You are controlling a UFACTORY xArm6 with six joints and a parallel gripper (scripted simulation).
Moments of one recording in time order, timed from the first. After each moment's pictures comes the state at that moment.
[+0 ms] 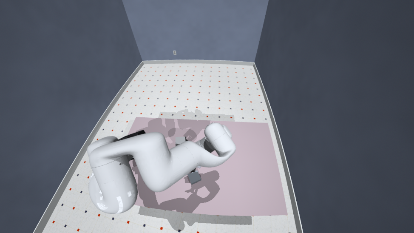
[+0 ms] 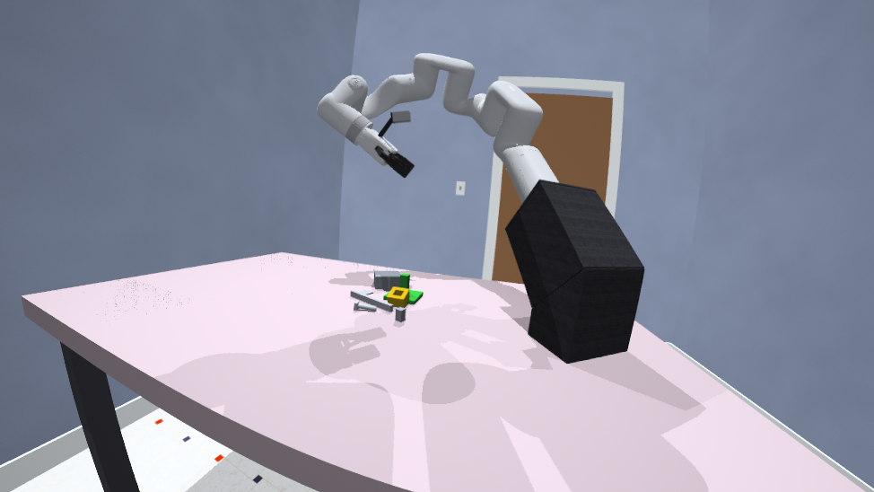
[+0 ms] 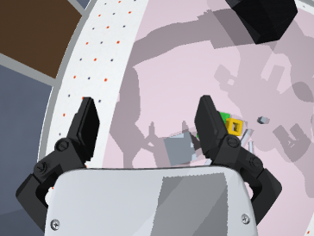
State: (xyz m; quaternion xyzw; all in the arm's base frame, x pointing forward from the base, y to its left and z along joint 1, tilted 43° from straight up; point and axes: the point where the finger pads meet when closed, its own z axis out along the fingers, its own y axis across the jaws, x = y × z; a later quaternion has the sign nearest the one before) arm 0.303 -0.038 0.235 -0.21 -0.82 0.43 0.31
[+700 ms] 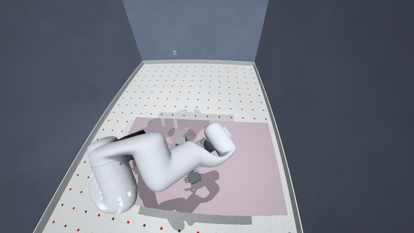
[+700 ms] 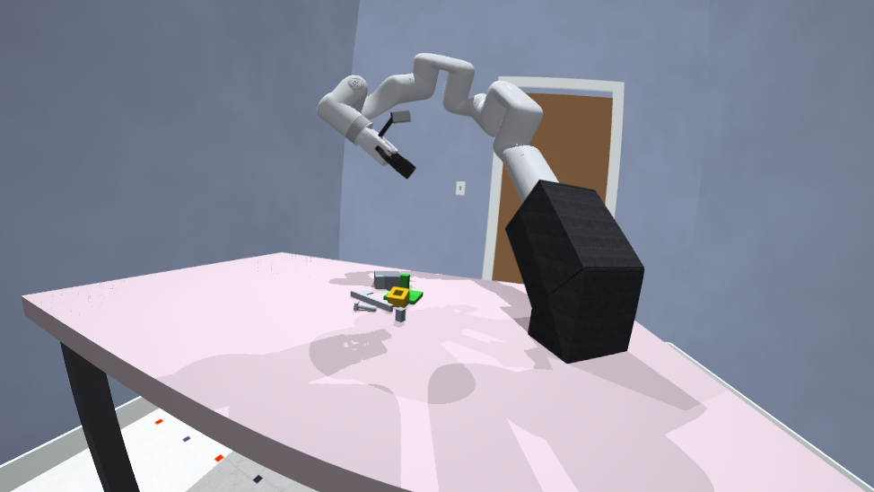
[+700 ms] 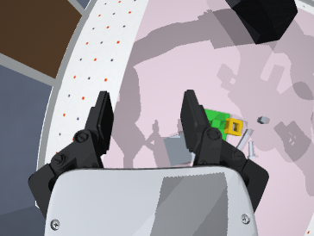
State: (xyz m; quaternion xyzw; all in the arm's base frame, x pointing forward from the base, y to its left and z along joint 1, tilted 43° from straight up) arm 0.303 -0.038 0.235 -0.21 -0.82 0.43 0.31
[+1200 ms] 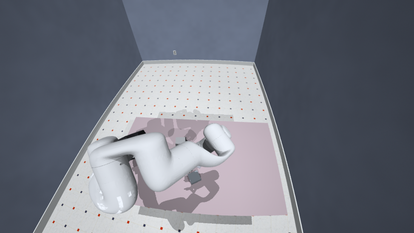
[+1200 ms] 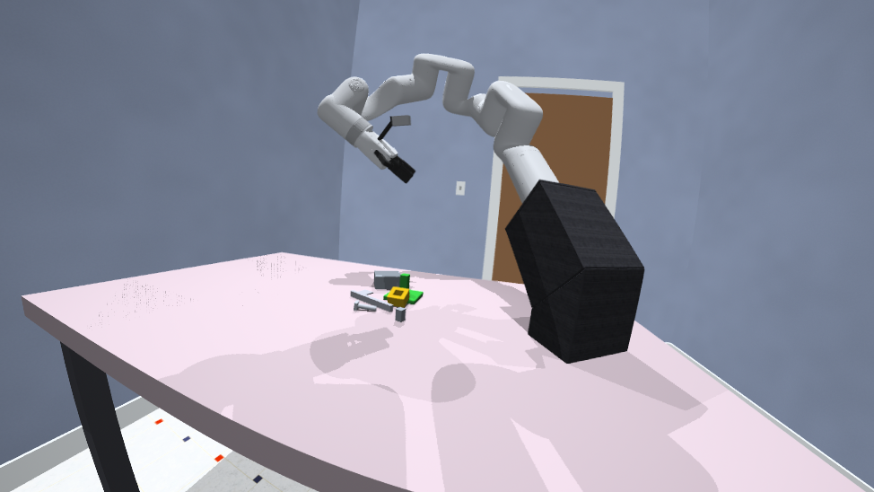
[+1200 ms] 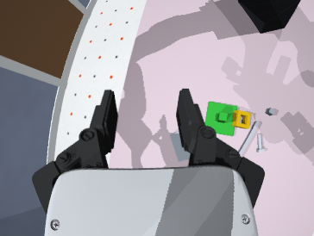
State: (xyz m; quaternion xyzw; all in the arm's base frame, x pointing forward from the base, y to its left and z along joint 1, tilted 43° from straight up) arm 0.306 -0.045 0.228 -0.23 -0.82 0.45 0.29
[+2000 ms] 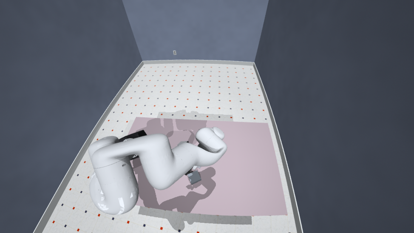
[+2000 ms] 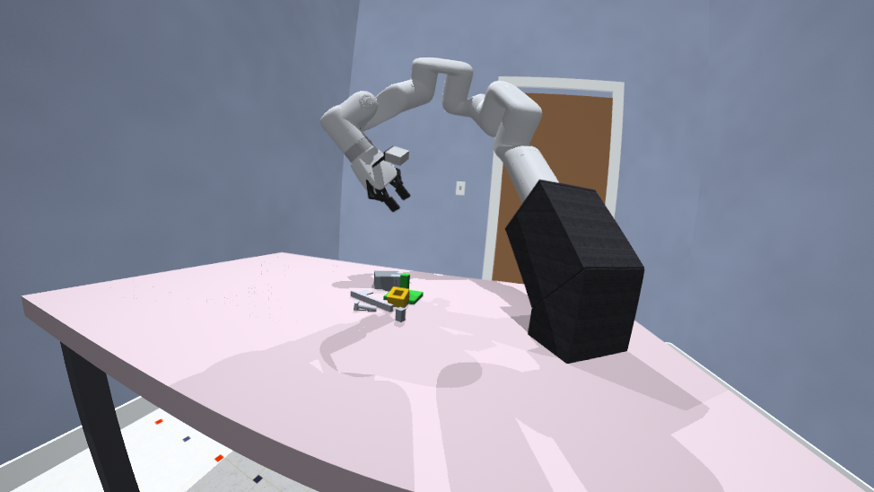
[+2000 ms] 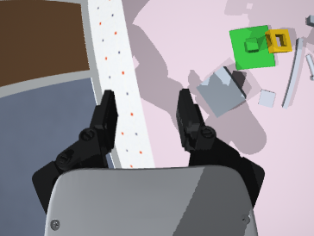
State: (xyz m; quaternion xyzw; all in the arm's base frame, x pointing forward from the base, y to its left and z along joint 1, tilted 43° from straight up) arm 0.339 -0.094 0.180 -0.37 -0.77 0.52 0.07
